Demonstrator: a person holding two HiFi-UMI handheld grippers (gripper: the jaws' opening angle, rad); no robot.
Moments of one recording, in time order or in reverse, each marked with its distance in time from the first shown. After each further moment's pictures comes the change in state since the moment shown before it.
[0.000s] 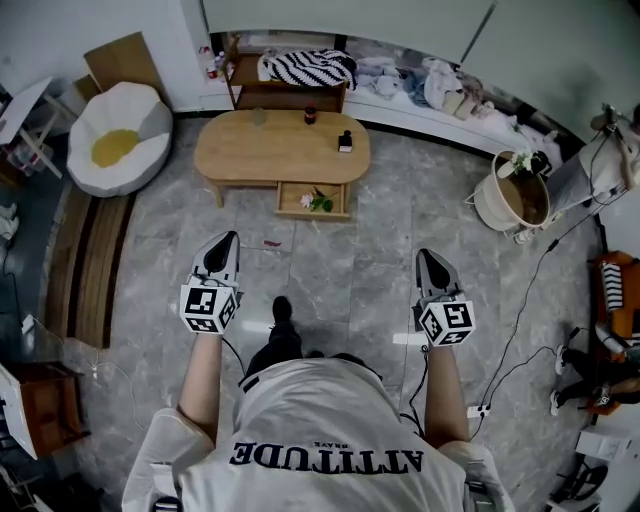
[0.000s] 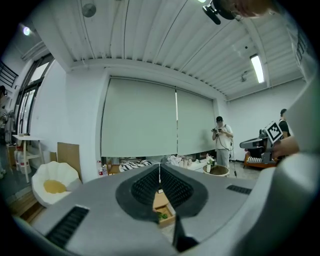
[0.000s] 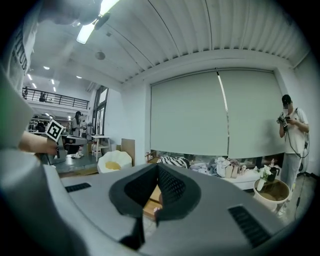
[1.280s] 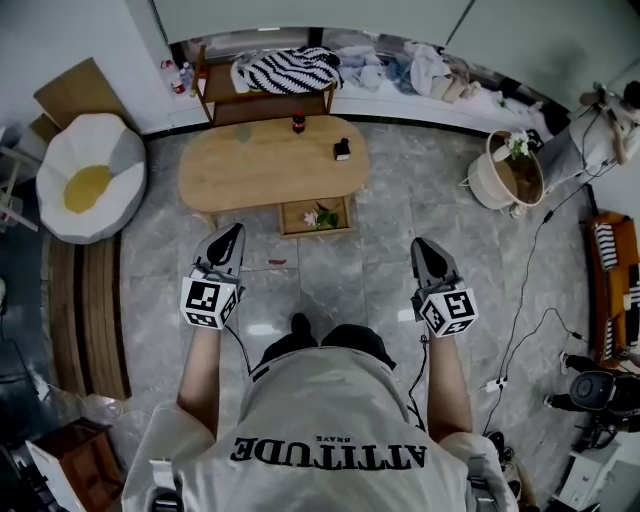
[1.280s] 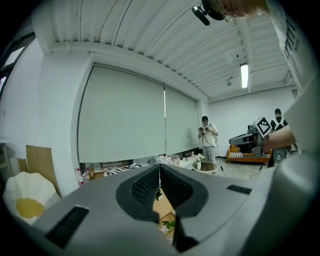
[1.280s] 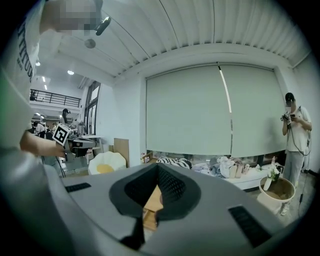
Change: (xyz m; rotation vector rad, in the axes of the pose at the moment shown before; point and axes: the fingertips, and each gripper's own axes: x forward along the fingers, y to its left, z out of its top) left arm 0.178 0.156 0.023 0.069 0.000 -0.270; right arm 0.201 0.042 0.042 0.031 0.022 -0.070
